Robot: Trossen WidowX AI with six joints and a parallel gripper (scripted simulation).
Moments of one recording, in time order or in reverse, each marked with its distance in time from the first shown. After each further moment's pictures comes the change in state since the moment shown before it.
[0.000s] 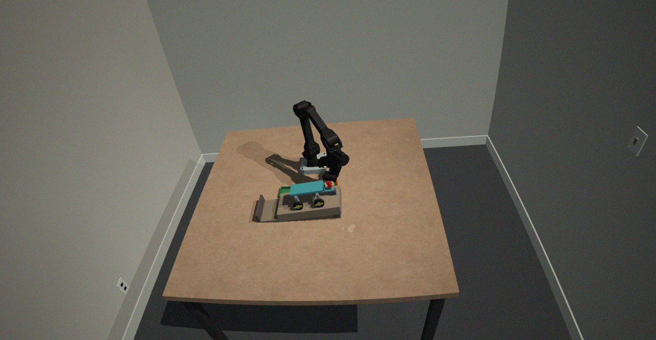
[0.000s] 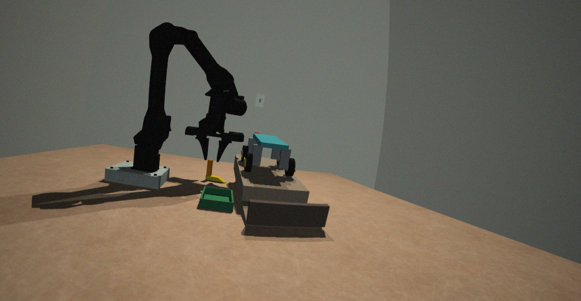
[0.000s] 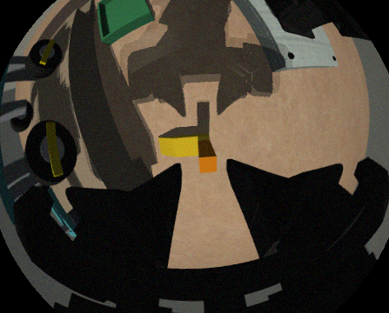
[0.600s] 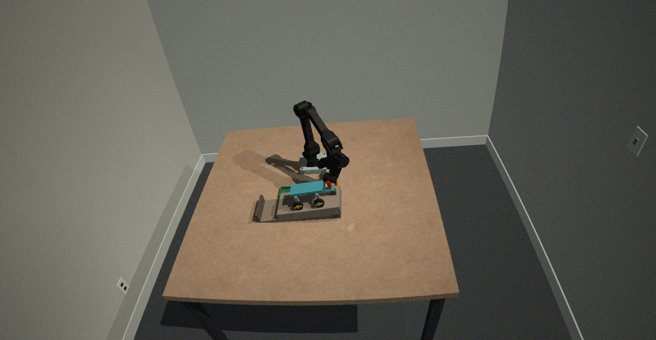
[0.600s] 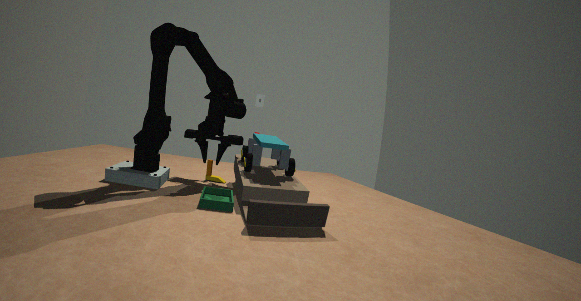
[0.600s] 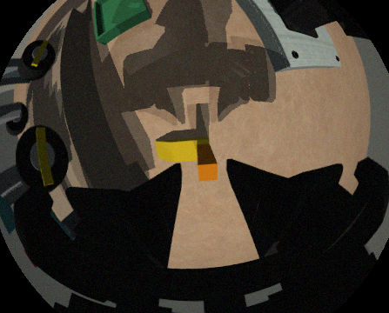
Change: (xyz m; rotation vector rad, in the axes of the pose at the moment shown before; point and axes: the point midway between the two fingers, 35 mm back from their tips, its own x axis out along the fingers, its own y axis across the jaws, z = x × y) arm 0.010 -0.001 0.001 0.001 -0.007 -0.005
